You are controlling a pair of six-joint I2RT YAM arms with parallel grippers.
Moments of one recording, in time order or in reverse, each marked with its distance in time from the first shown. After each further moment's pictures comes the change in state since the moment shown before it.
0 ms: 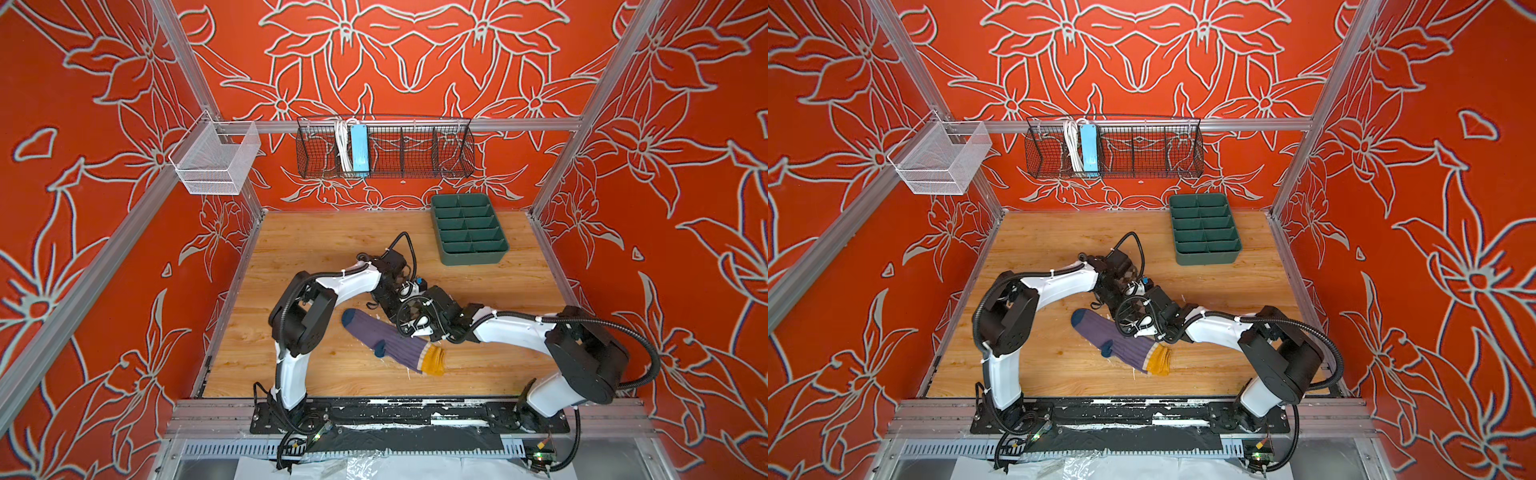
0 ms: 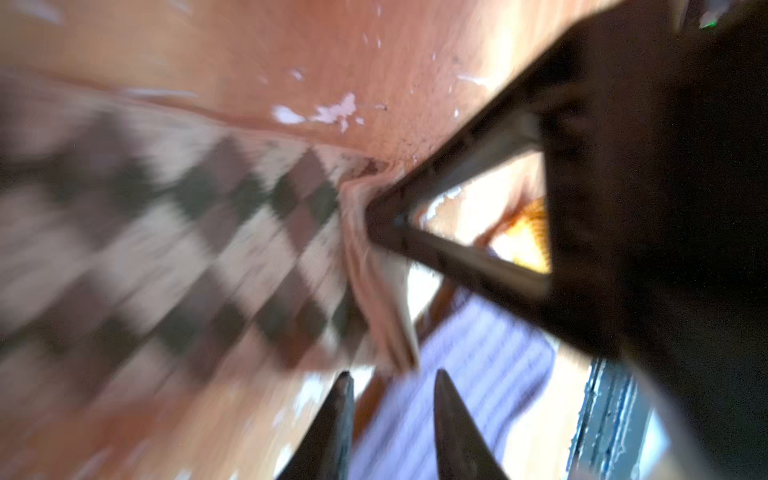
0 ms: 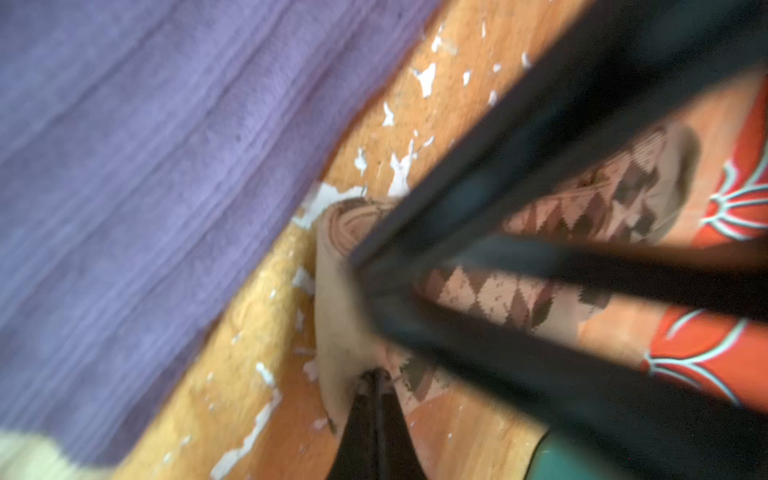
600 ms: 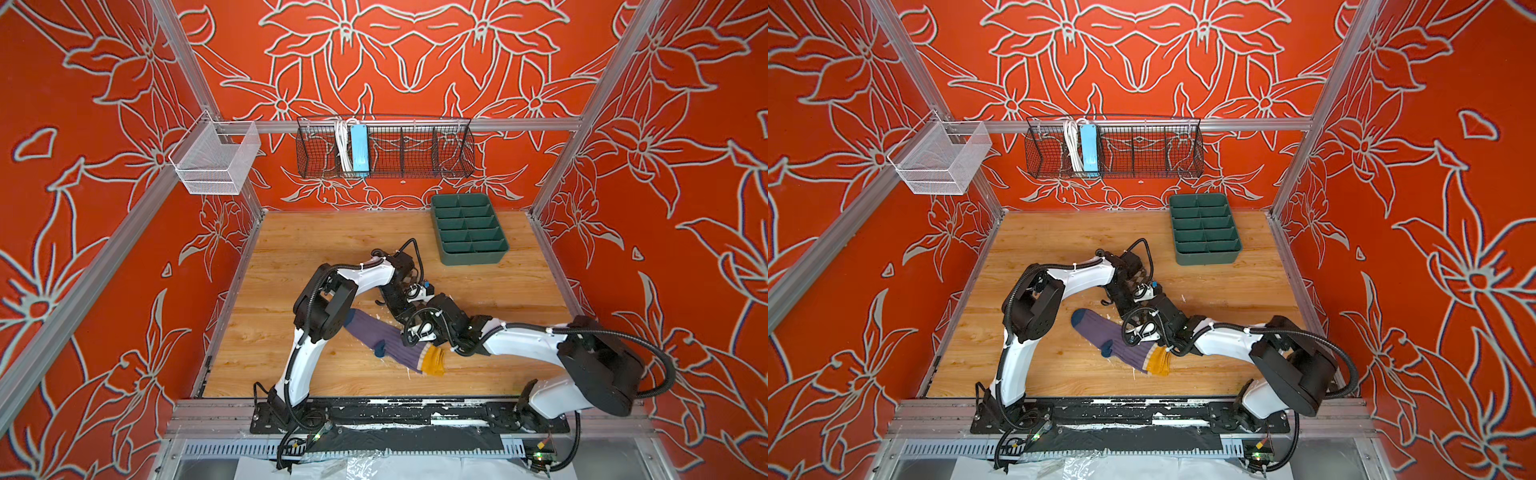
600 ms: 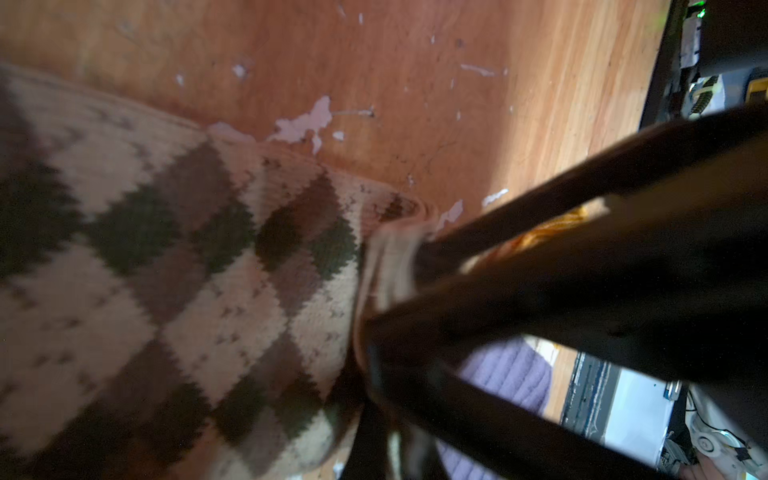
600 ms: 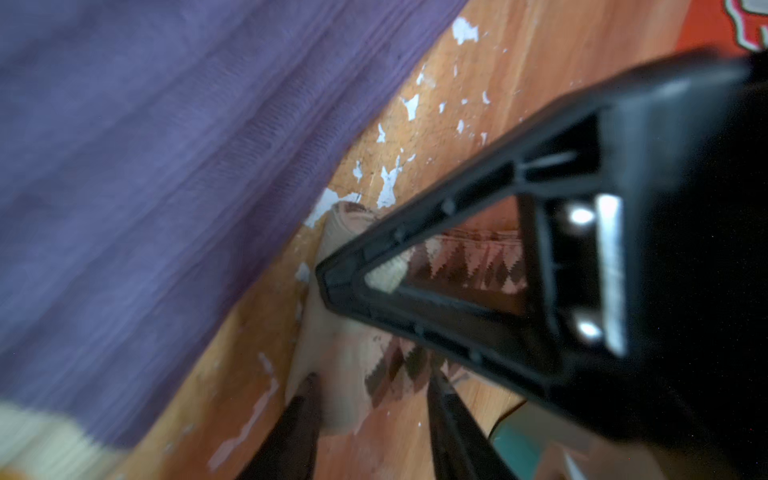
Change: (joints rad) left arm -0.029 0.279 0.239 -0.203 0.103 0.074; right arm 0.041 -0.061 -0.146 0.251 0.062 -0.090
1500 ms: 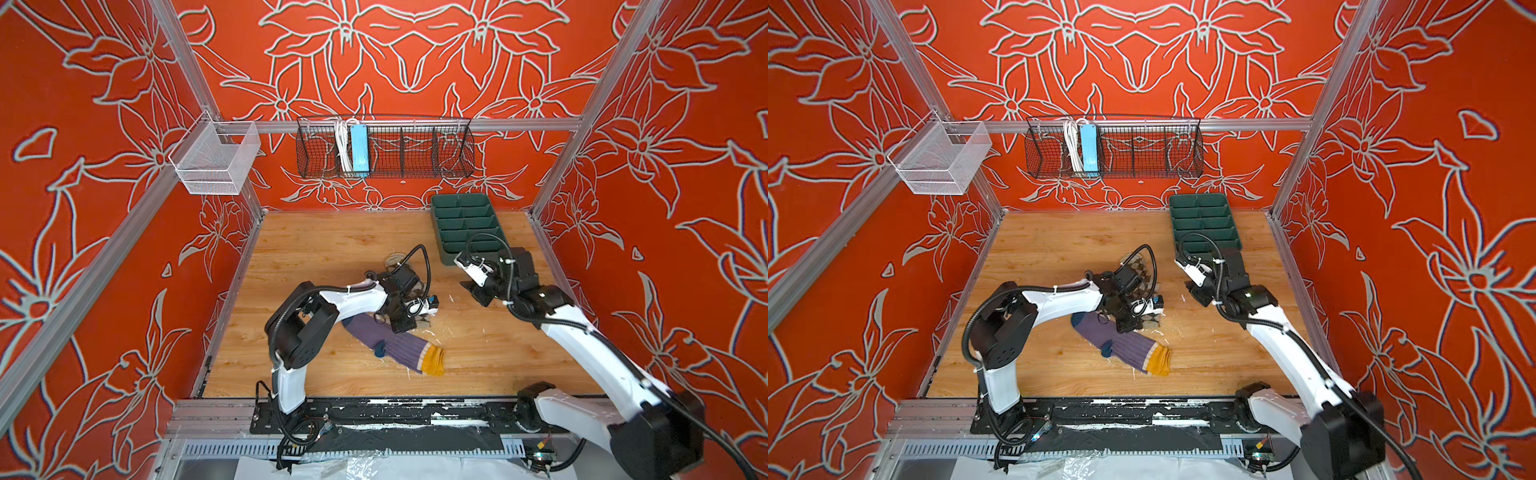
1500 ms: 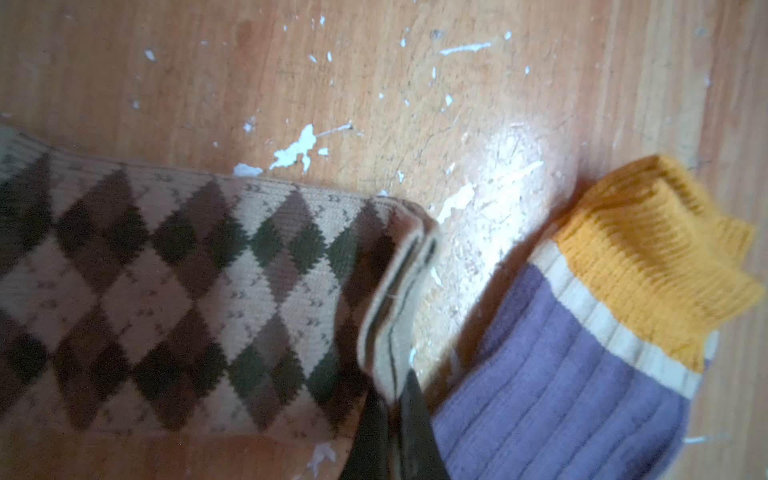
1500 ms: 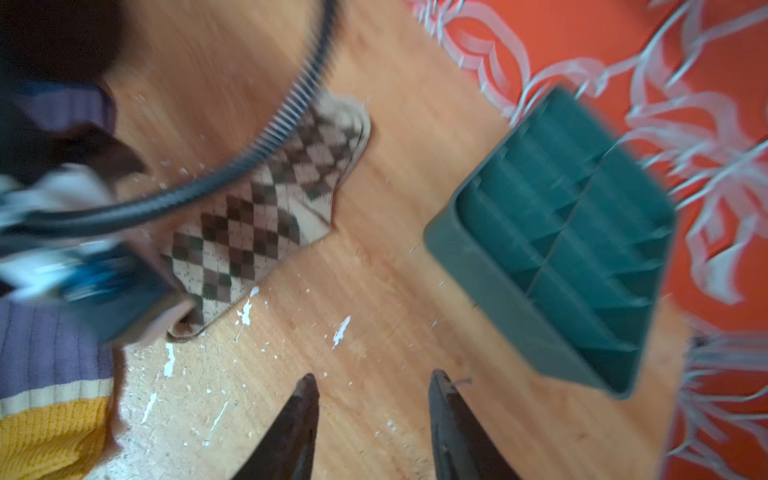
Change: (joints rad) left arm -0.100 -0.246 -0.304 0.366 -0.277 0.045; right arm -0.498 -0.492 0.225 -0.486 -0.346 0.610
